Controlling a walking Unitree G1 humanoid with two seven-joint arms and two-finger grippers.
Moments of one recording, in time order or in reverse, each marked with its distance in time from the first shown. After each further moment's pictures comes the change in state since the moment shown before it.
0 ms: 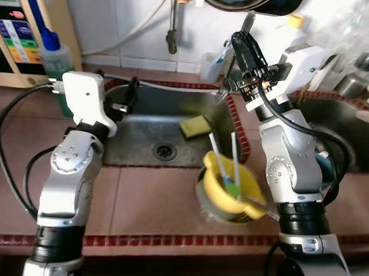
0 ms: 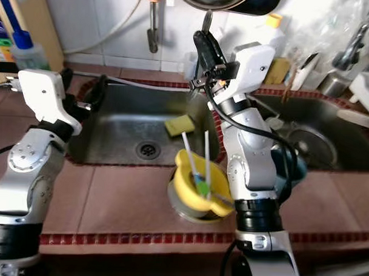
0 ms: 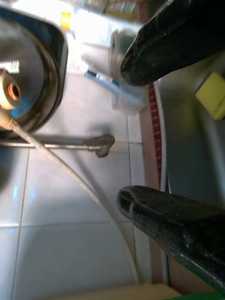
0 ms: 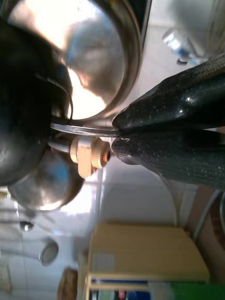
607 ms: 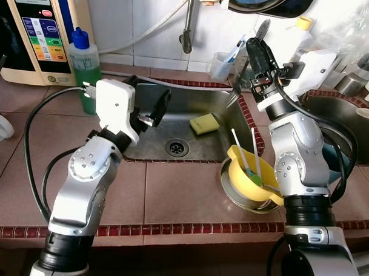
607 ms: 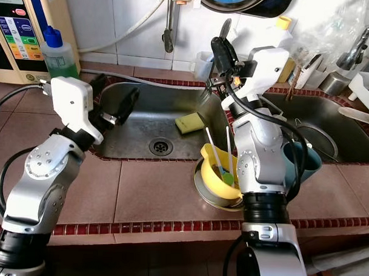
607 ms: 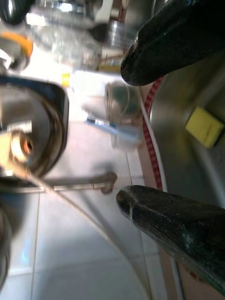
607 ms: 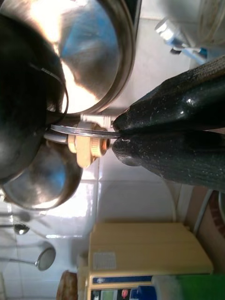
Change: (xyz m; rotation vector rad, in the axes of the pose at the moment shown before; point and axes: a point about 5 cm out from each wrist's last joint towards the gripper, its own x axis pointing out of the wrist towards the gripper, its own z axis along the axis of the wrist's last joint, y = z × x) left arm -0.012 -0.028 0.001 0.025 -0.013 -0.214; right arm 0.007 -0.021 -0.010 0.049 0.051 -0.036
